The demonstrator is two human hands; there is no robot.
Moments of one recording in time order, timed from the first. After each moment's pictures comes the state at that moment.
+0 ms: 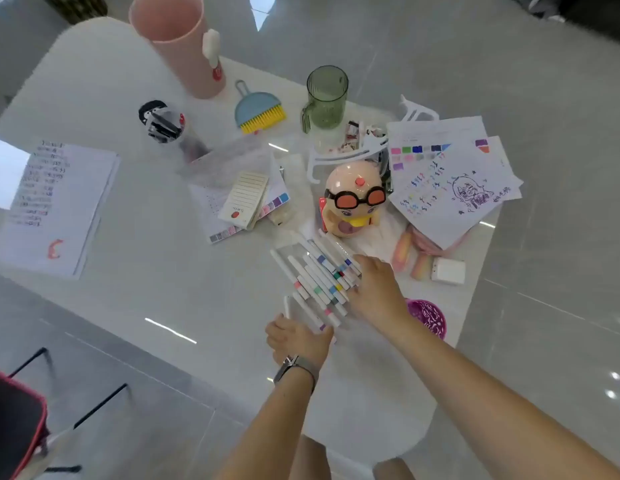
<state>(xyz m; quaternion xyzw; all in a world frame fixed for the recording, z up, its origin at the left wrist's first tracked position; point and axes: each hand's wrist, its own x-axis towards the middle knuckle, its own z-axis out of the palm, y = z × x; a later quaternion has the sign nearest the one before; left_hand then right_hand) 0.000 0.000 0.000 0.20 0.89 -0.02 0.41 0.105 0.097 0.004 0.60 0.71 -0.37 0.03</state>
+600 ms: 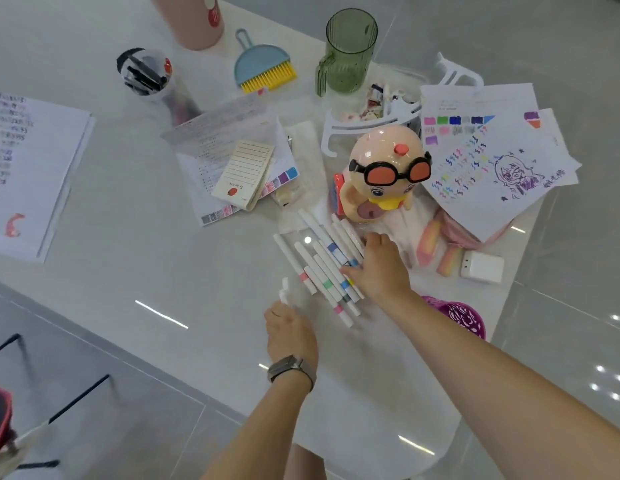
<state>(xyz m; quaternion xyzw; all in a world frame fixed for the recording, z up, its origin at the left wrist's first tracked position) -0.024 -0.011 -0.080 0.34 0.89 -0.02 0.29 0.076 0.123 -0.063 0.64 0.70 -0.32 0.07</state>
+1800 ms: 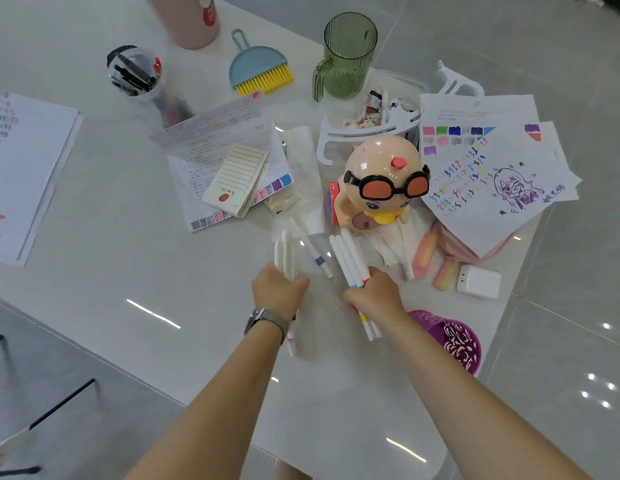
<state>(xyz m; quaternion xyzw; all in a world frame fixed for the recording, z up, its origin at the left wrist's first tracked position) -0.067 0.069 -0.066 0.24 0.86 0.18 0.40 0.084 0.112 -0.062 0.70 0.49 -0.52 0.04</state>
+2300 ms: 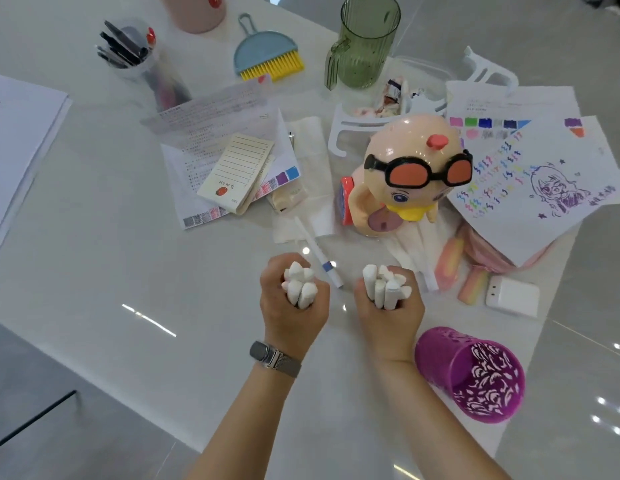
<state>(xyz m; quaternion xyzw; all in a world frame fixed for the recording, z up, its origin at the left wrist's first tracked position) -0.043 0.057 -0.077 0.44 0.68 0.57 0.10 0.070 0.080 -0.093 0.68 0.49 -0.37 -0.39</state>
